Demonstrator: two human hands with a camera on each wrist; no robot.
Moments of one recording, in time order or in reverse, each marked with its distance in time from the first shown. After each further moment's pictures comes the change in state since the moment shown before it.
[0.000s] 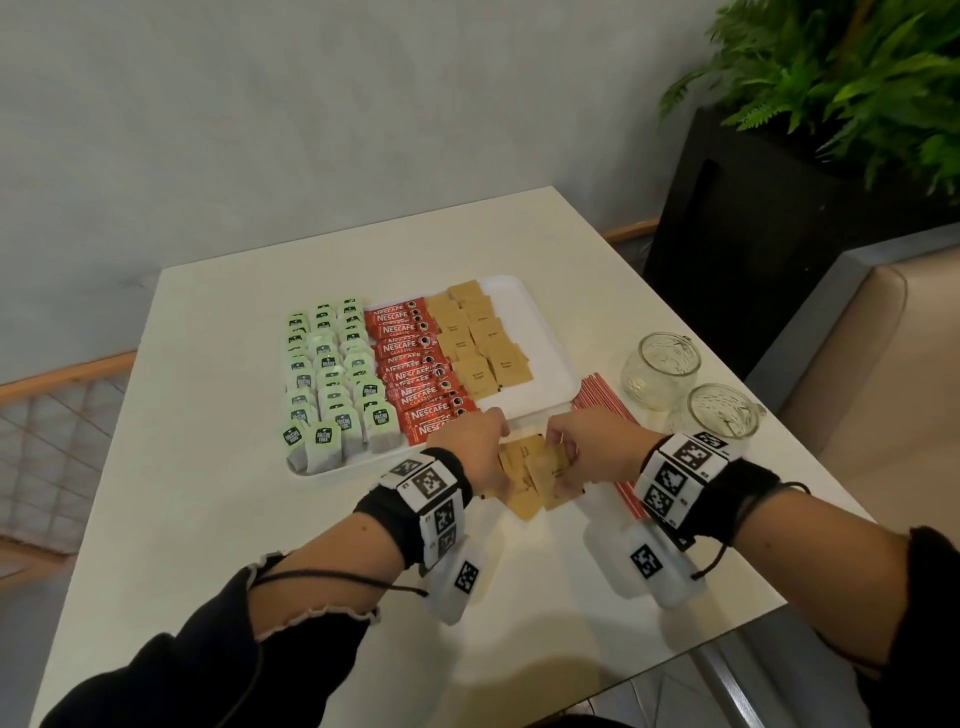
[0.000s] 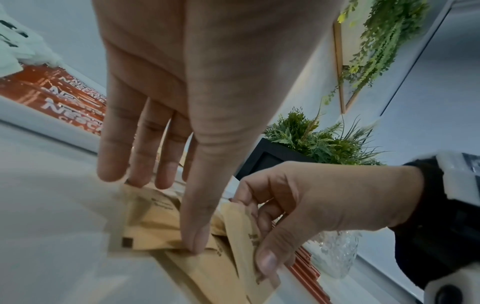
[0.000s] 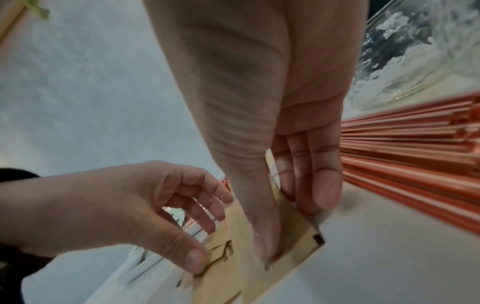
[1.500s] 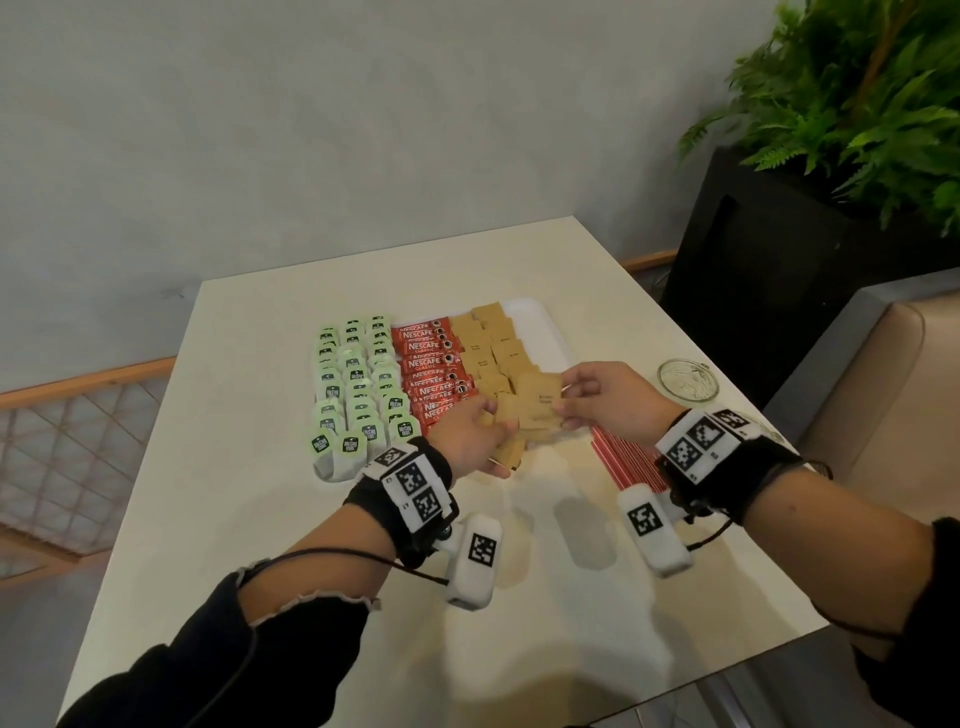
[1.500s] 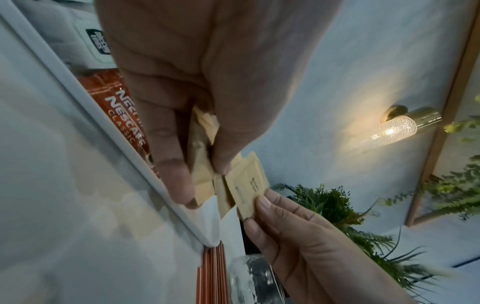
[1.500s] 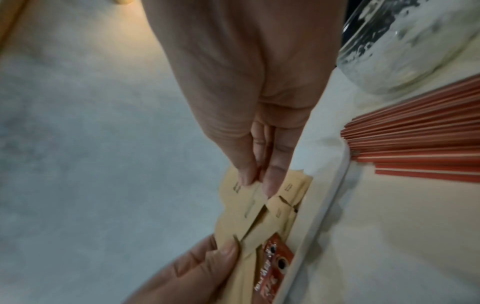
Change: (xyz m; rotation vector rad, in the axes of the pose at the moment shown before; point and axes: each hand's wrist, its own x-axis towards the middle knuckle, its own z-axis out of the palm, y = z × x) left_hand -0.009 -0.017 -0.019 -1.055 0.131 -0.122; right_hand 0.009 -0.019 -0.042 0.806 0.290 -0.054
